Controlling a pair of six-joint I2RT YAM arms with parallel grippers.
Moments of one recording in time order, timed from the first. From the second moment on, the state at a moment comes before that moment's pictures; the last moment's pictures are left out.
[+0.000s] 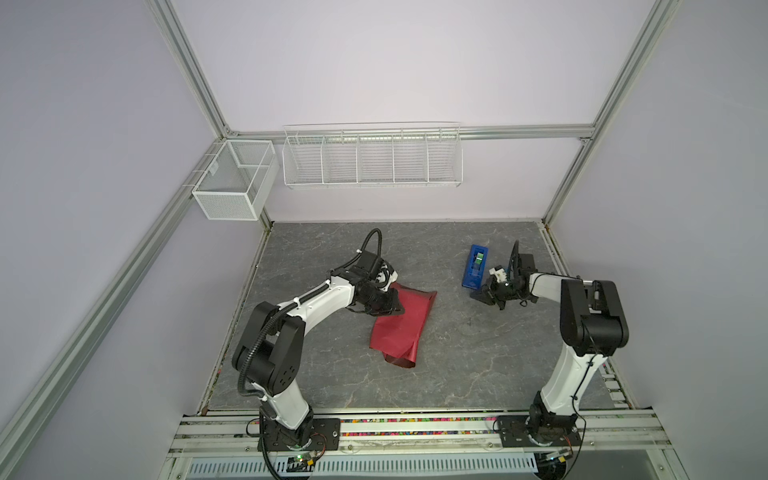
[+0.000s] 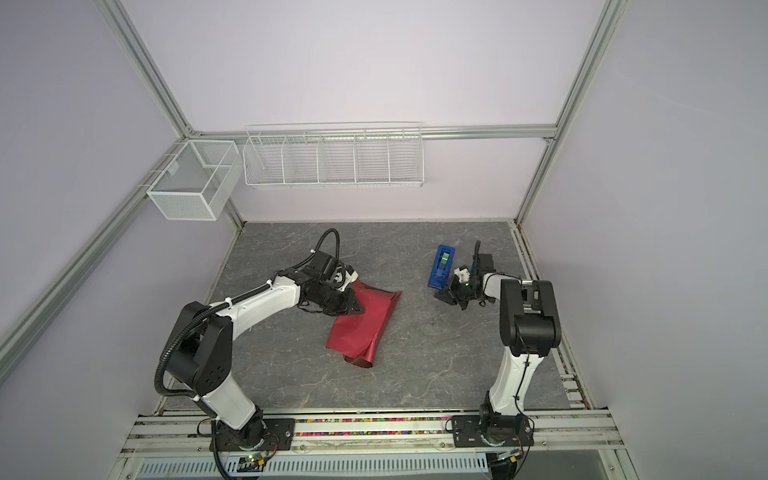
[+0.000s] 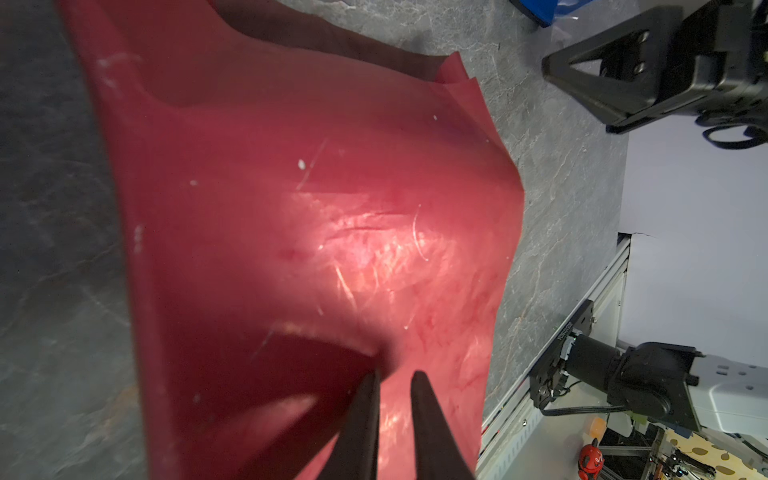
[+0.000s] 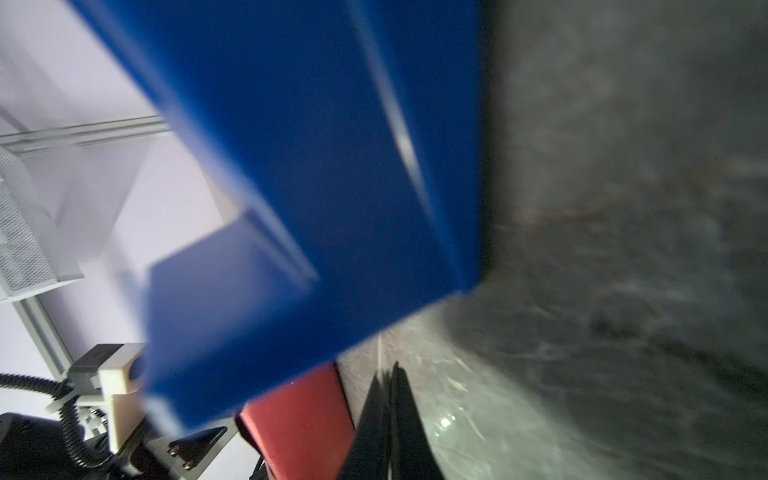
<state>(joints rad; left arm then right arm) -0.56 1.71 1.15 -0.58 0.55 -0.40 -0.03 1.92 1.03 -0.38 -0.81 0.57</state>
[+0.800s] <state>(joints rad) -0.56 1.71 1.15 -0.58 0.55 -0.40 0.47 1.68 1.31 -0.85 -0.90 0.29</state>
